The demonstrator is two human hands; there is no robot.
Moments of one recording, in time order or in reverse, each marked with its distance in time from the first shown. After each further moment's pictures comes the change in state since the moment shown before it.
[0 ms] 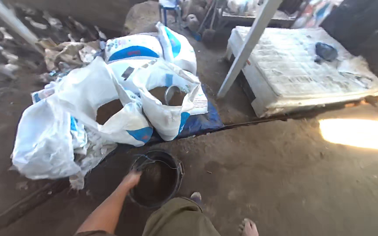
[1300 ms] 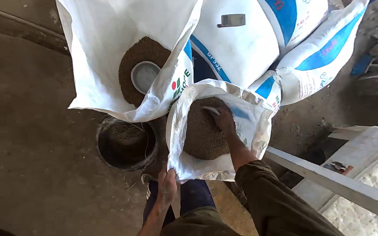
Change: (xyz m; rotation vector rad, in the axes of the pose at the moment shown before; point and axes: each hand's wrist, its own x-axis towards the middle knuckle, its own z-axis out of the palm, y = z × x) left_hand 0.114 0.404 0.011 -1.614 0.829 -0.150; right_hand 0.088 -0.616 0.739 -1.535 -0.921 -1.429
